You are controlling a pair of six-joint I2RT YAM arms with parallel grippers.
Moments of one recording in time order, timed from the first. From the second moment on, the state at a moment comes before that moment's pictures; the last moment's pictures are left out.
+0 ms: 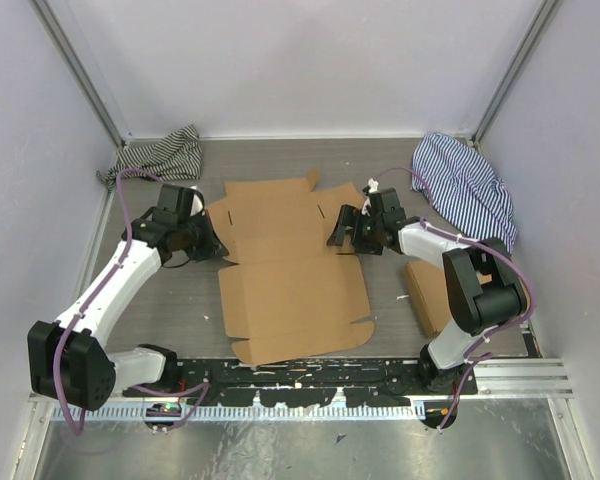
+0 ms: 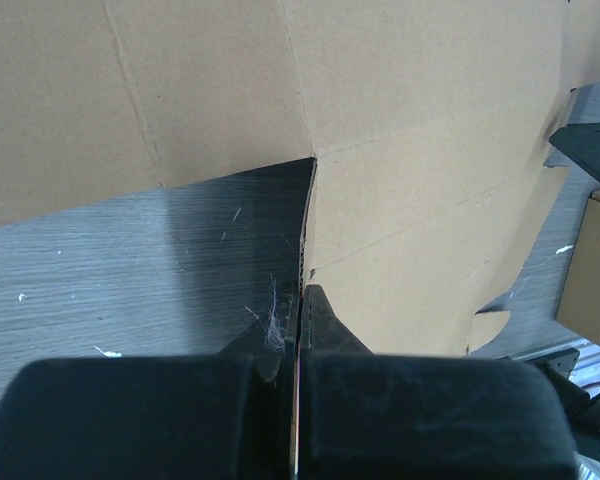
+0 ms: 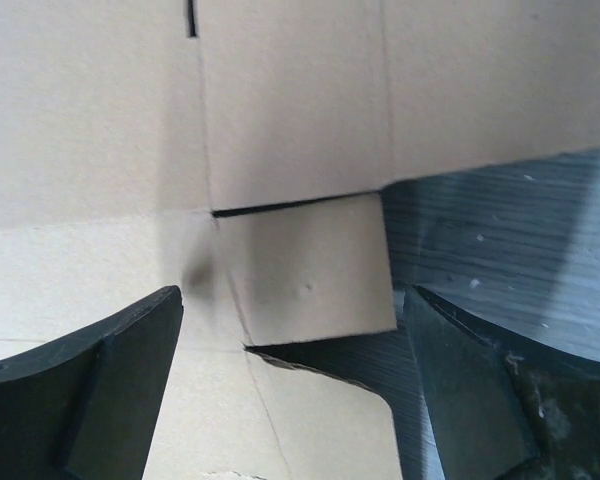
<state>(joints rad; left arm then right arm) -0.29 1.23 0.98 -0.70 0.19 -0.60 0.32 1.64 0.89 -0.13 -0.28 0.51</state>
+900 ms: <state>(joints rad) -0.27 1.23 0.94 -0.68 0.19 -0.58 0.32 1.52 0.86 -0.10 -0.28 0.53</state>
